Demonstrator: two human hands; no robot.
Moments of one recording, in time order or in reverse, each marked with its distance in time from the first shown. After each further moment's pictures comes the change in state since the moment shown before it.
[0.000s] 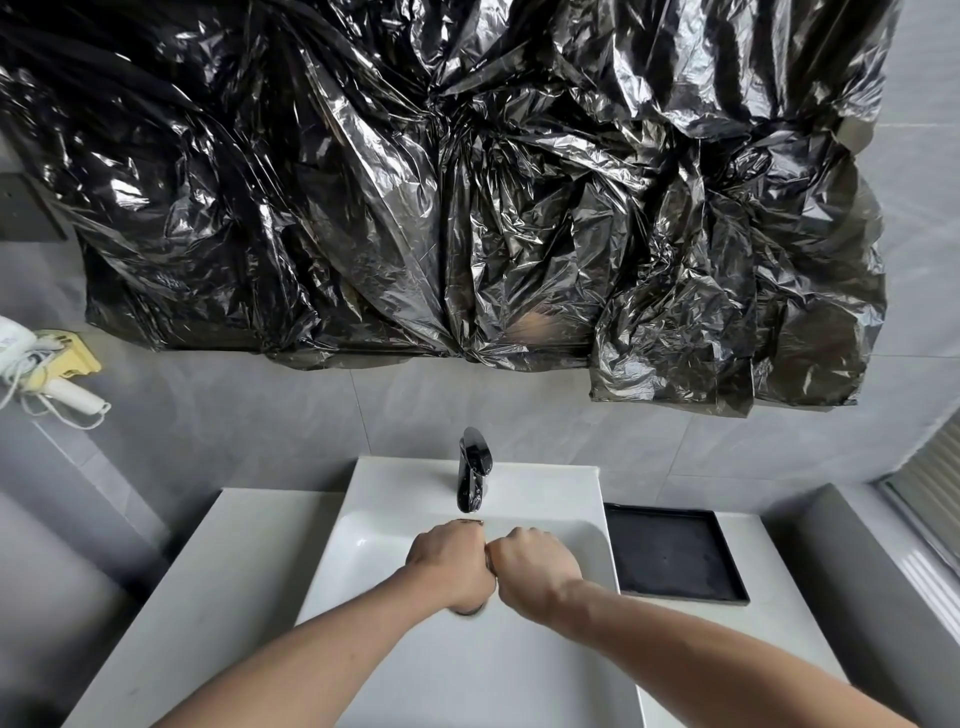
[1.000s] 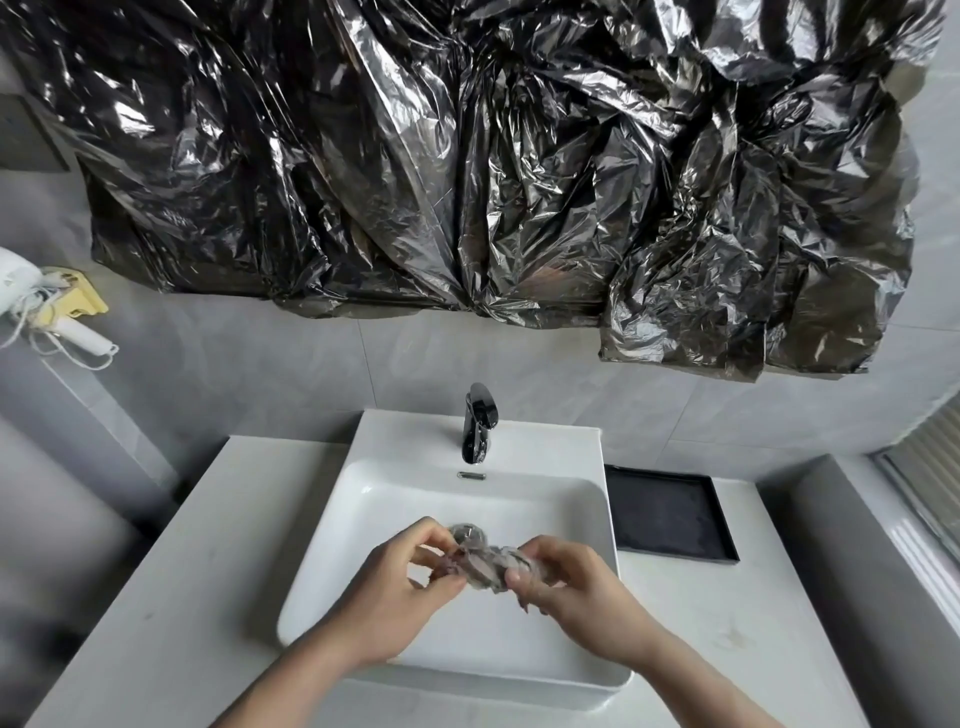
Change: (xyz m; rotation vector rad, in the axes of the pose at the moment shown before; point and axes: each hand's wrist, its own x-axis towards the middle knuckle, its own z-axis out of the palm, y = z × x) left_hand -0.106 -0.056 0.032 -0.937 0.150 0.181; right_hand -0.095 0.014 0.018 1.103 0.045 -0.025
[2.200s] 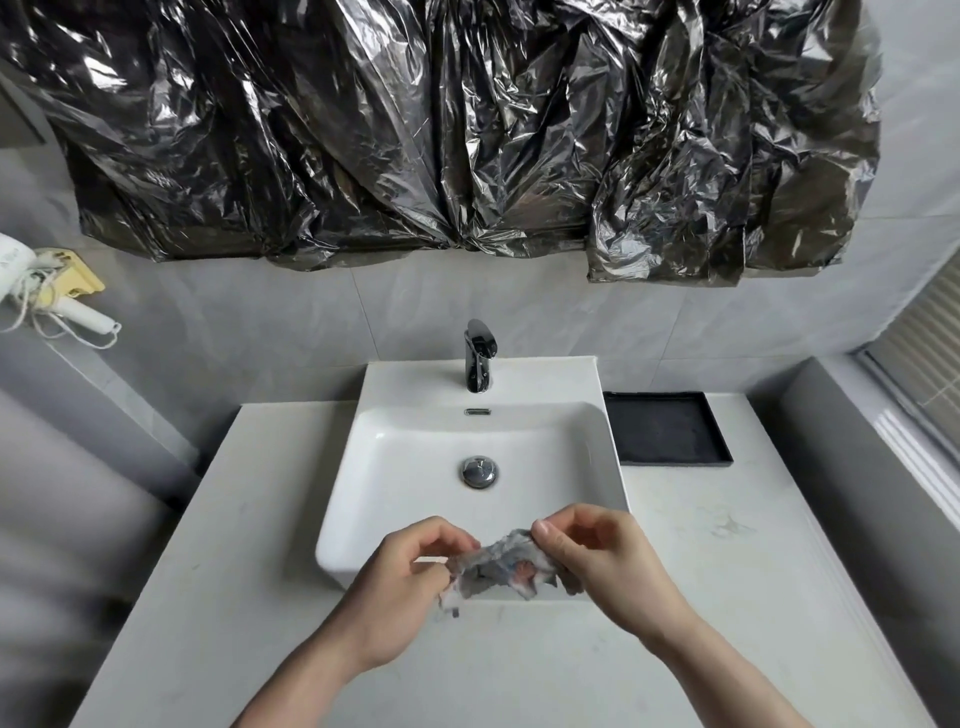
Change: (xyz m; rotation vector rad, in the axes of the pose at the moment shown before) left_hand -0.088 -0.003 0.004 -0.182 -0.134 -0.061; right_hand -0.084 -0.012 0.052 0.271 0.264 0.089
